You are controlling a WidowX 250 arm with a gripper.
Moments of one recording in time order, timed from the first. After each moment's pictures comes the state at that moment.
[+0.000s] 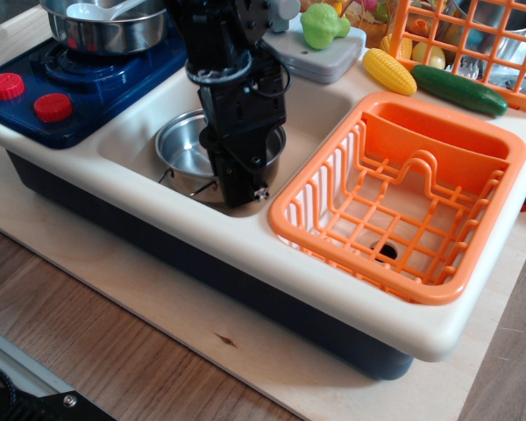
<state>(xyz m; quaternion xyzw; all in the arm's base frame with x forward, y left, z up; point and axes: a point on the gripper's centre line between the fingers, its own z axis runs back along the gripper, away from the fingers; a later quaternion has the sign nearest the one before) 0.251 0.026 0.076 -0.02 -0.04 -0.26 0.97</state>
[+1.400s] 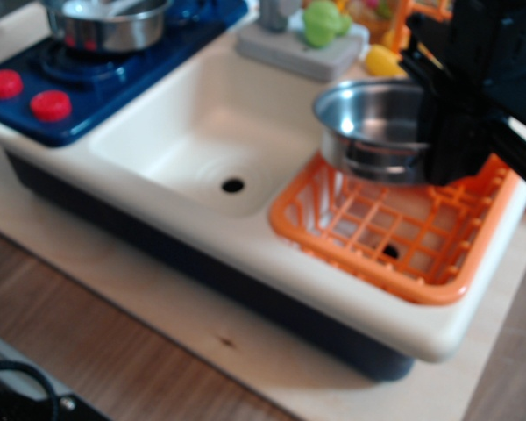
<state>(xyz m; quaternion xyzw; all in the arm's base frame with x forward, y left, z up) 0.259 -0.118 0.147 0.01 -0.05 -0.24 0.97</state>
